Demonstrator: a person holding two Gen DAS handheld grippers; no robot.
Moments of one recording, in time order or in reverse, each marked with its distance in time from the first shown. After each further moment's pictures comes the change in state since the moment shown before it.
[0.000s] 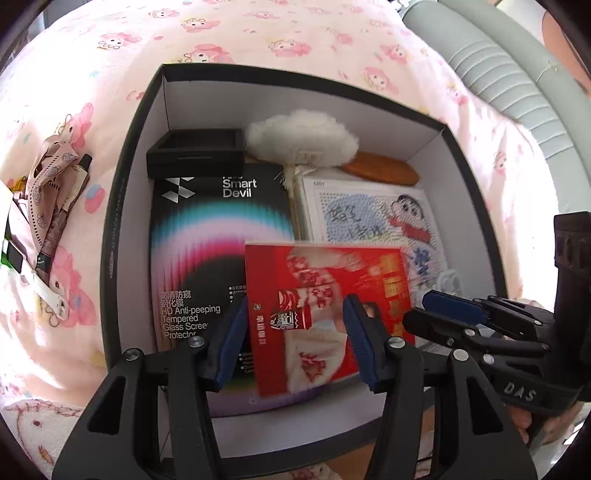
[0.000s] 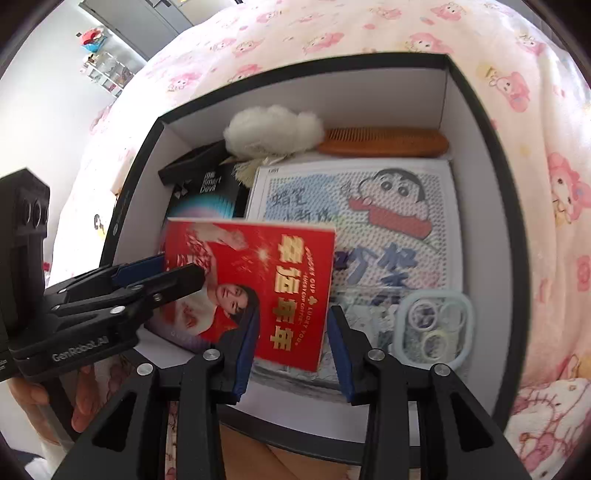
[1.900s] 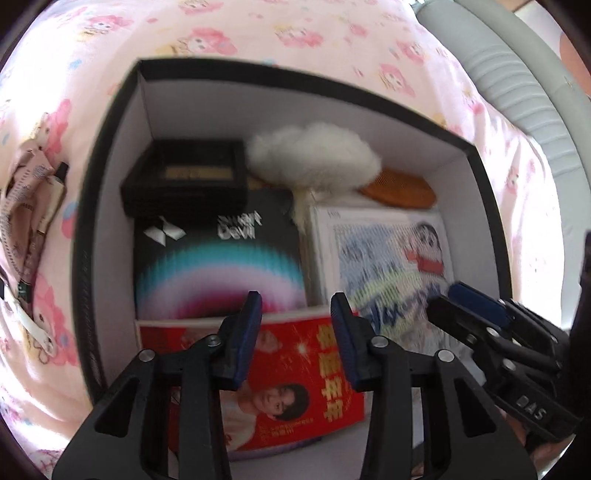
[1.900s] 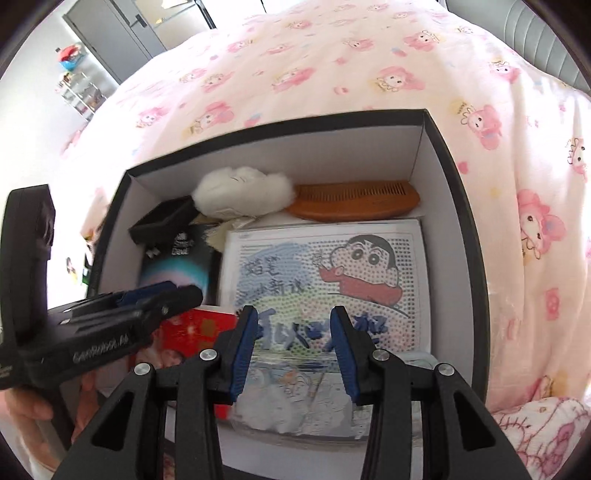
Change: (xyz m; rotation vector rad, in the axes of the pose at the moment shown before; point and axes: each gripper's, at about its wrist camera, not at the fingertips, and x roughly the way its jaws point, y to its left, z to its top) left arm 0.033 0.012 0.042 -0.041 0.076 -0.027; right arm 0.026 0.041 0.038 0.043 -0.087 -0.140
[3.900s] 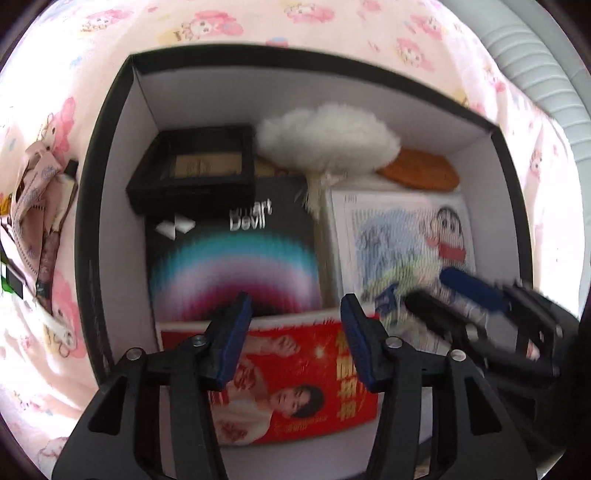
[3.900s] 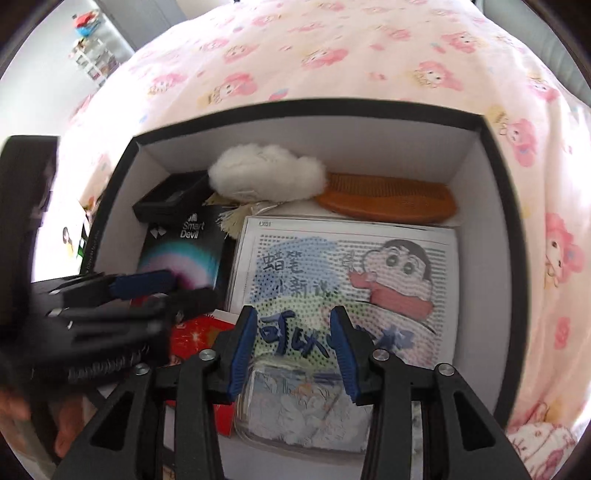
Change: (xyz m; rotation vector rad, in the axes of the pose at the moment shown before) left arm -0.002 -0.003 0.014 0.005 0.124 0.102; right arm 0.001 -0.011 0.015 -0.106 0.074 -0.010
